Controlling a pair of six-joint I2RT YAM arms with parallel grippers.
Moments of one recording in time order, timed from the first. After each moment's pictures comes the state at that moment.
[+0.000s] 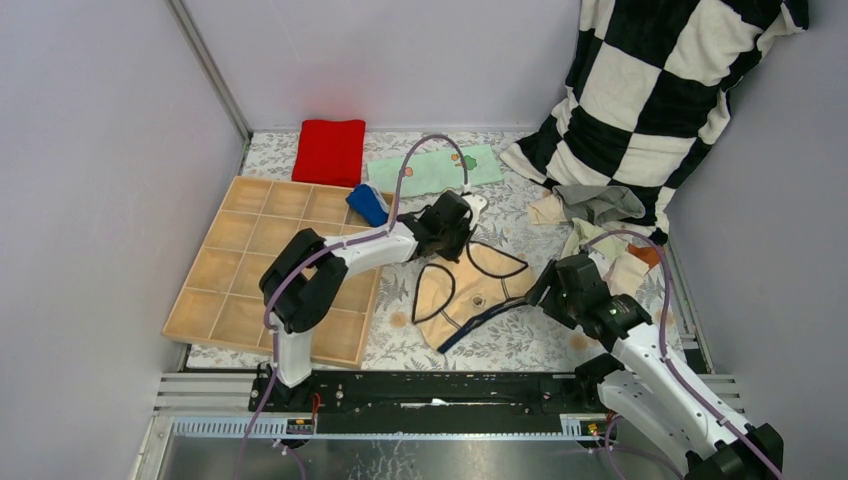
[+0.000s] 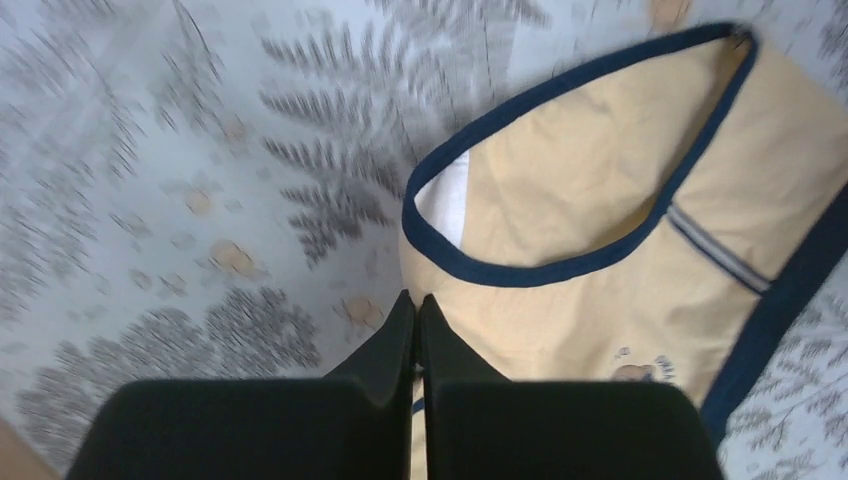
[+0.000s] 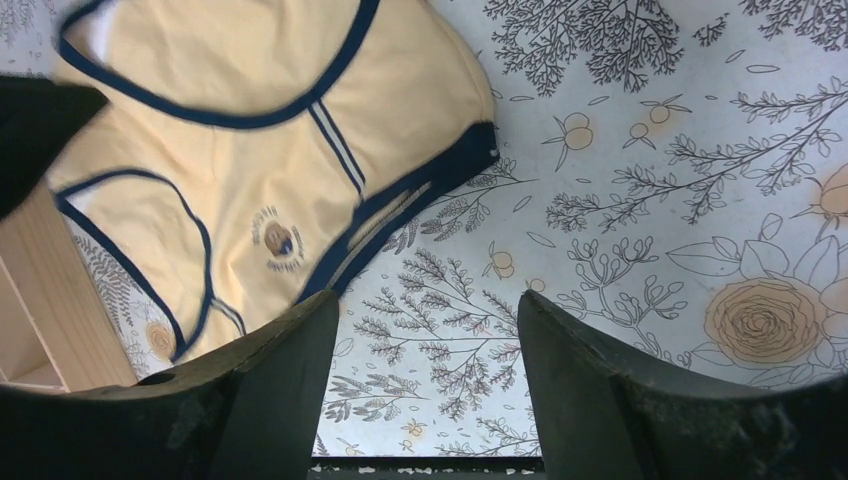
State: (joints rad) left arm -0.79 1.92 1.26 -0.22 0.06 -0.15; right arm 0.45 0.71 0.50 -0.73 0.14 0.91
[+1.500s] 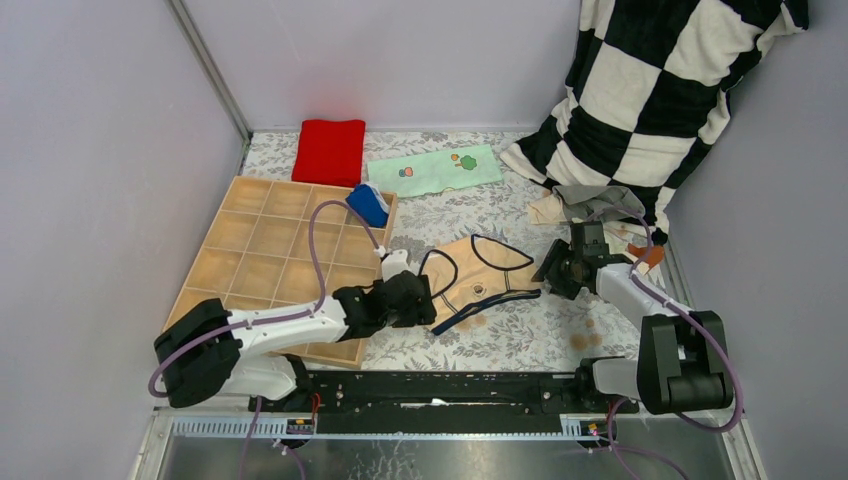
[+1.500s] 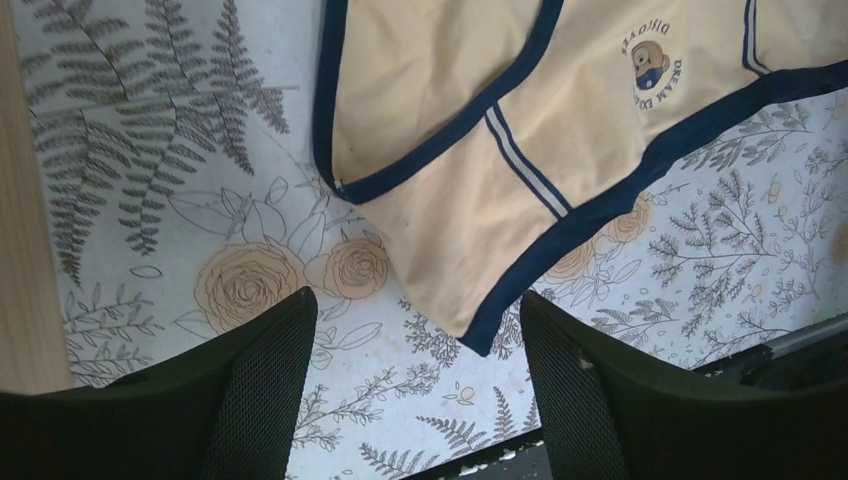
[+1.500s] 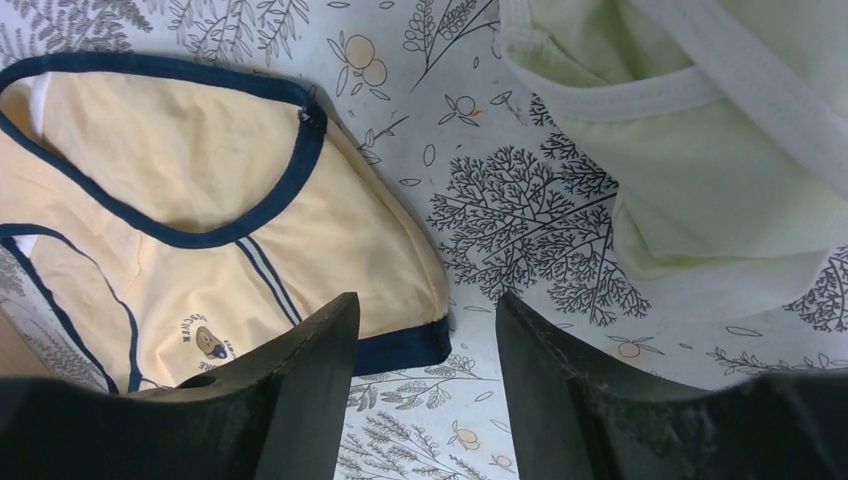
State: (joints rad) left arm -1.03 1.29 0.62 -0.24 -0.26 -0.97; right arm 0.08 1.27 0.58 -0.38 -0.13 0.63
